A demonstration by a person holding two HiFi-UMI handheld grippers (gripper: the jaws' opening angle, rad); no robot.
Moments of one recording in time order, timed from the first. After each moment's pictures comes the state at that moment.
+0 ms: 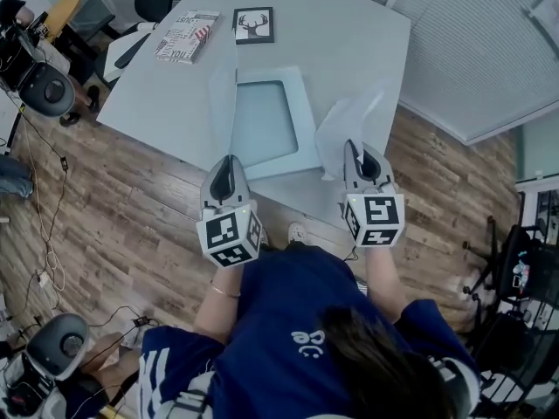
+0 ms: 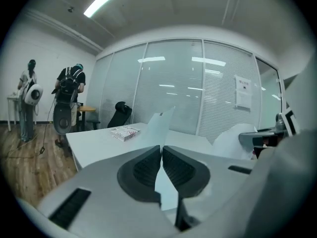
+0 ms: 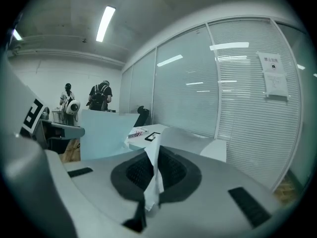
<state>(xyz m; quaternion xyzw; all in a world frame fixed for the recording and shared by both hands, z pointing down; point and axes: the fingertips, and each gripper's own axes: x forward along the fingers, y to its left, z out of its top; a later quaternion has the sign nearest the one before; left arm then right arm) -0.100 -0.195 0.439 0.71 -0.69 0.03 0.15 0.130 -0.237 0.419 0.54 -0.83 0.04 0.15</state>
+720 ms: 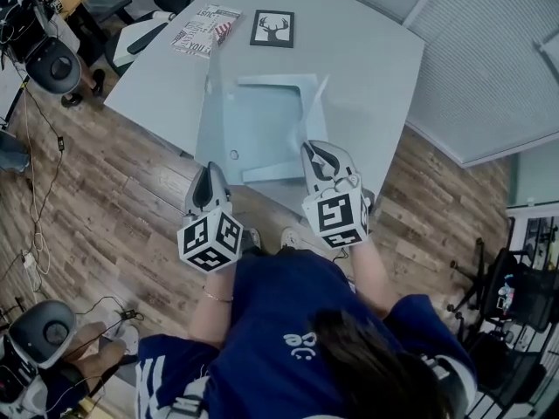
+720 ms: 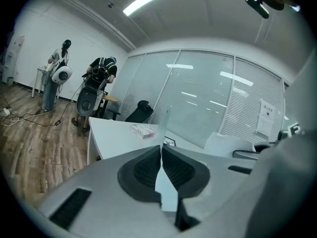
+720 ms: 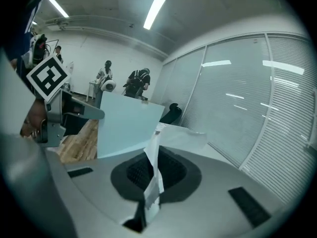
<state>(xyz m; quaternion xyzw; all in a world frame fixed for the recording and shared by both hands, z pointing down) -0.181 -0.166 0.449 0.62 -0.74 -0.08 0.23 -0.003 -0.228 0.418 0.38 -0.88 -0.10 0.27</state>
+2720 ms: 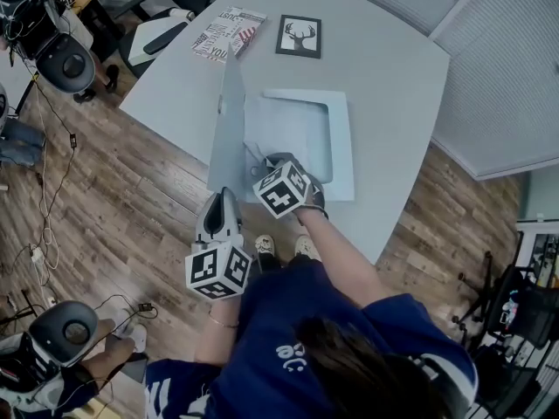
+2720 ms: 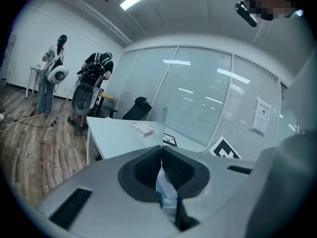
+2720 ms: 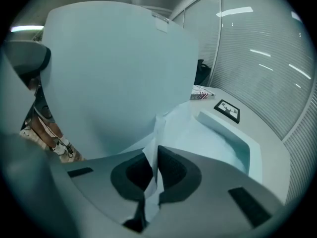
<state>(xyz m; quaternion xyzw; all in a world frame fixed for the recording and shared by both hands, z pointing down) -0.209 -0.168 0.453 0.65 -0.72 -0.05 0.24 -0.152 -0.269 0.587 0.26 -0.86 0.07 0.42</state>
